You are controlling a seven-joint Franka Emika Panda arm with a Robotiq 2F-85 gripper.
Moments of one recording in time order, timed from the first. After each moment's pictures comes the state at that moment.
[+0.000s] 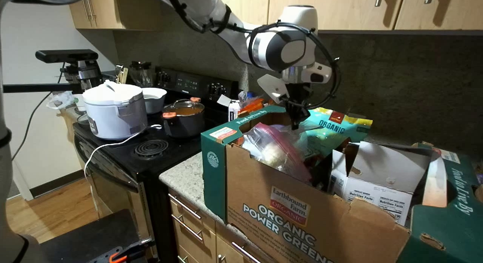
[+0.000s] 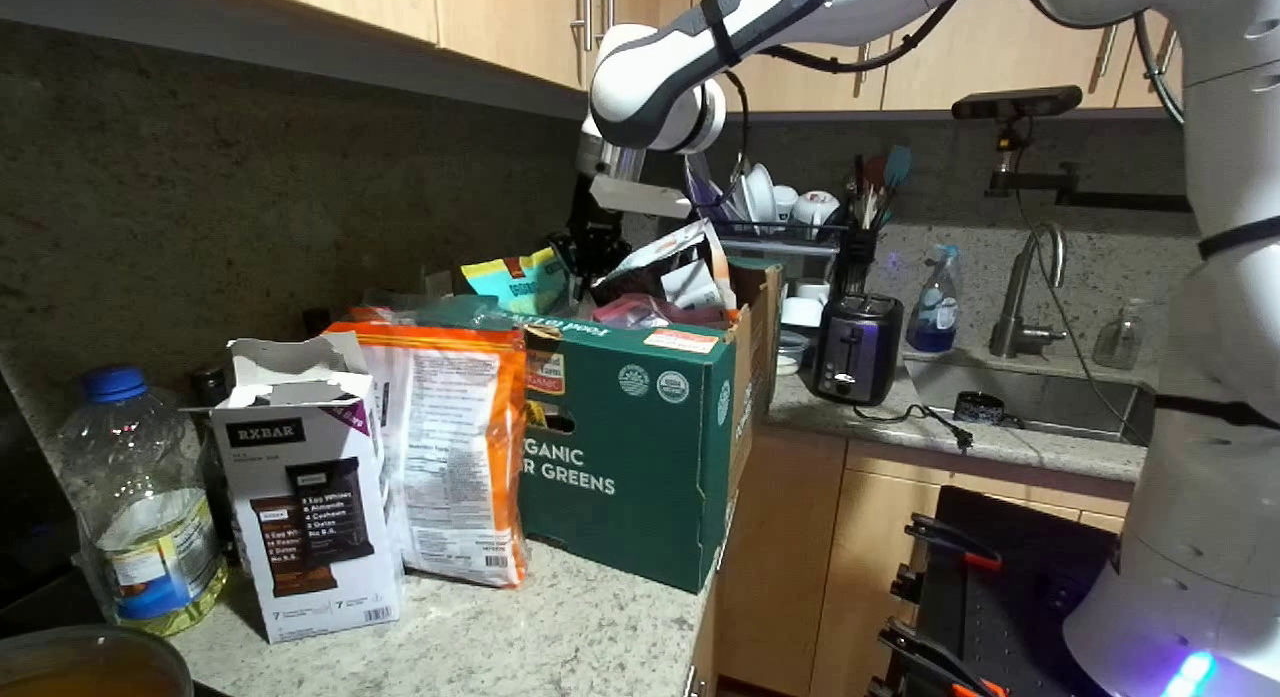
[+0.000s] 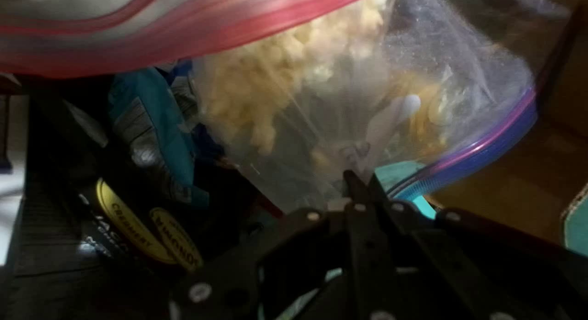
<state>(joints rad) 0.02 0.26 -0.06 -1.80 0.09 2.32 0.30</state>
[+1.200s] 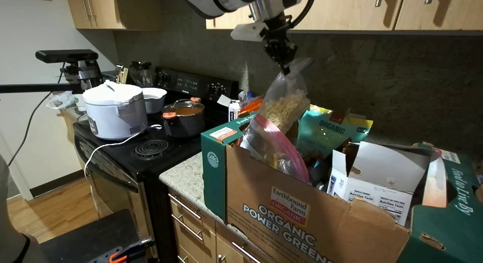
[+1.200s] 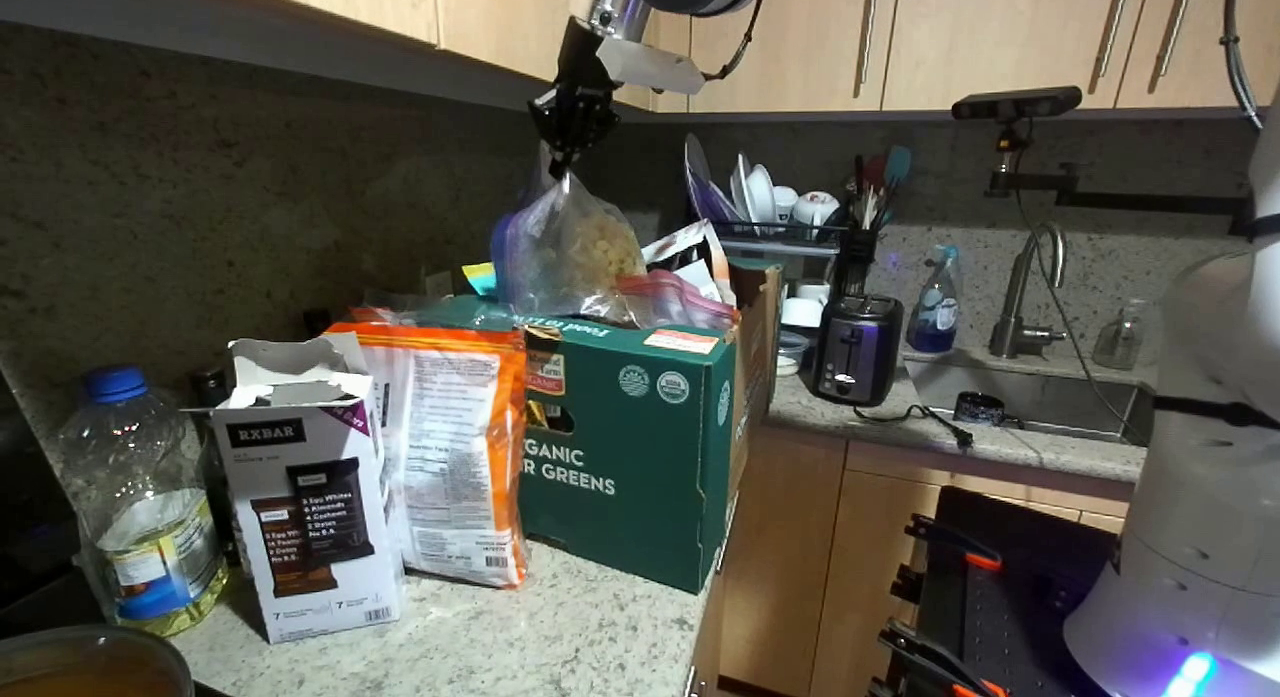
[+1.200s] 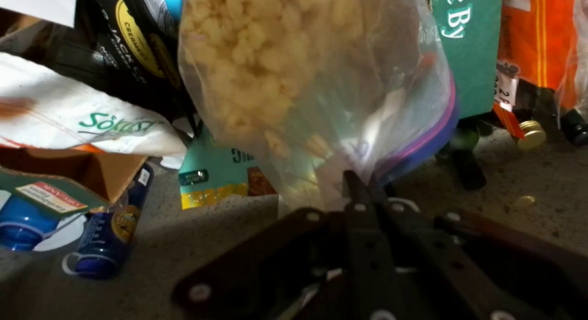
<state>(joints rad) 0.08 0.00 0.02 -1.82 -0.18 2.32 0.35</state>
